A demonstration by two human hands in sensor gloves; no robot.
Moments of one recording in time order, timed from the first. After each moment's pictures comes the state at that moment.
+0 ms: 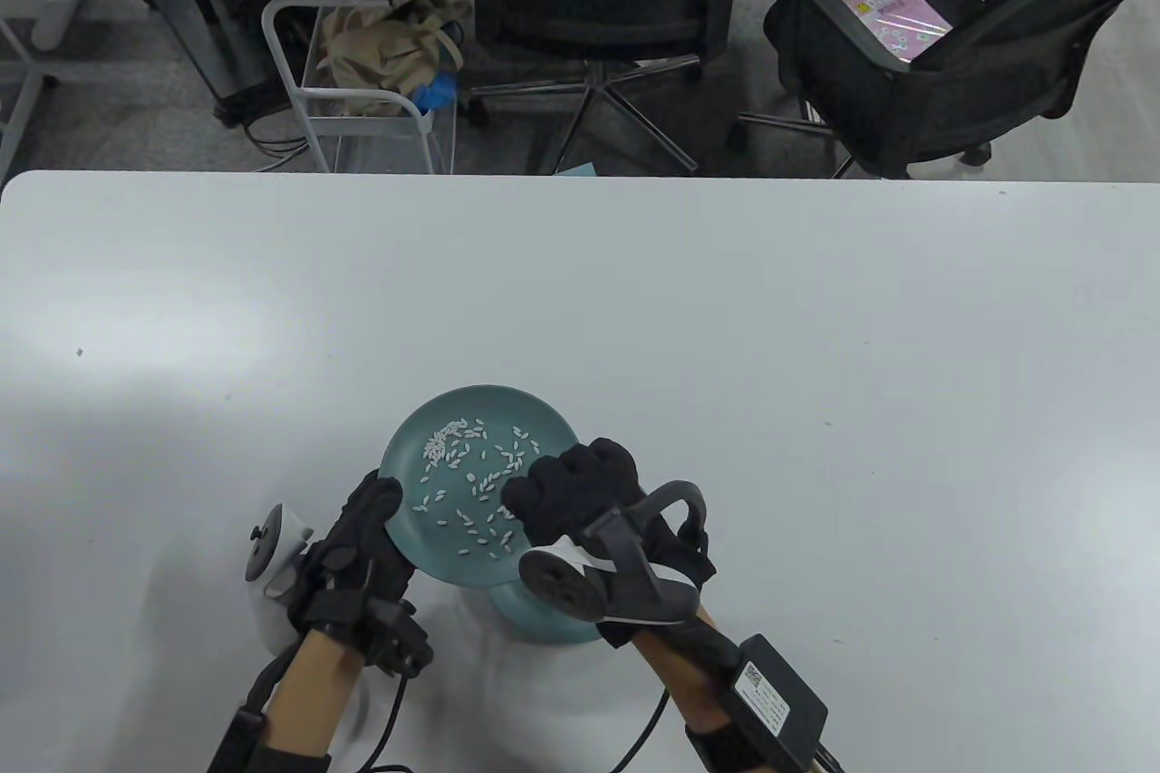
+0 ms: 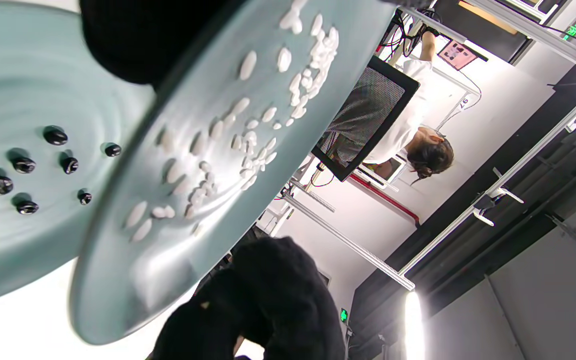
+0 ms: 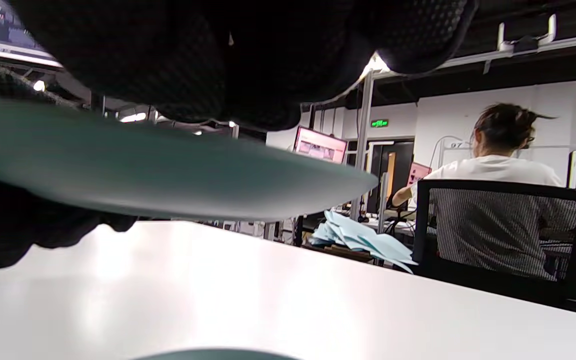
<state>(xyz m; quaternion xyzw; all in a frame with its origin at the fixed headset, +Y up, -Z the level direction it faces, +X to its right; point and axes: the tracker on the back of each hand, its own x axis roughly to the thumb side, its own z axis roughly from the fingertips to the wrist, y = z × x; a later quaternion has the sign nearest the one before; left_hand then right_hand) -0.238 -0.767 -0.177 -0.18 0.07 0.85 0.49 0.002 -0.625 -0.172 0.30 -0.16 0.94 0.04</state>
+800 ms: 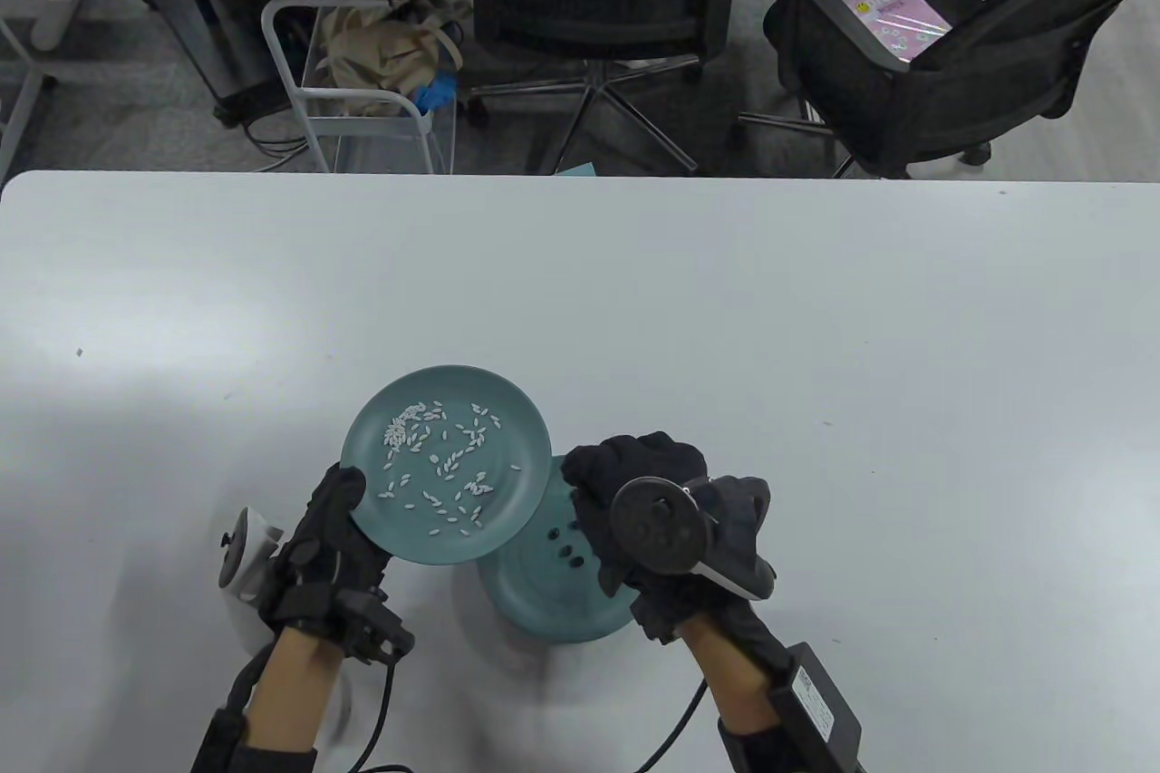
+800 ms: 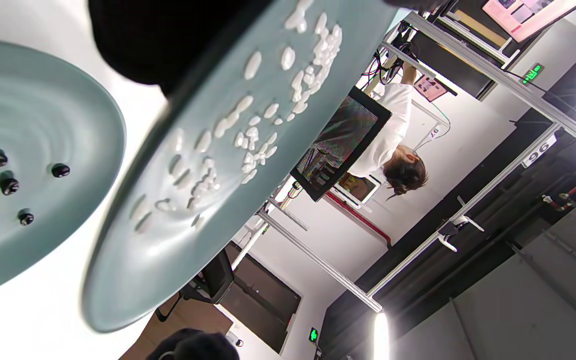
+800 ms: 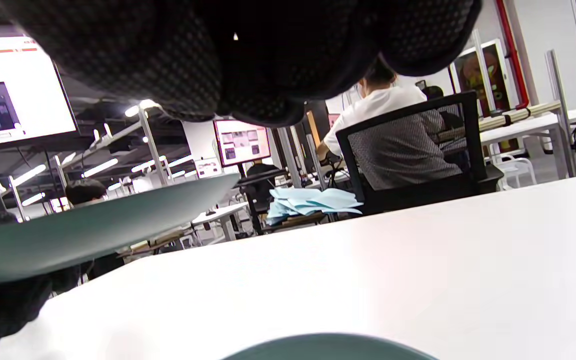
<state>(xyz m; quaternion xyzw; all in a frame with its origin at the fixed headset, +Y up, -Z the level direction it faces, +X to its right) -0.257 -0.762 -0.178 -0.14 0.08 0.87 0.47 0.055 -0.623 -0.191 0.18 -0.06 0.96 0.18</state>
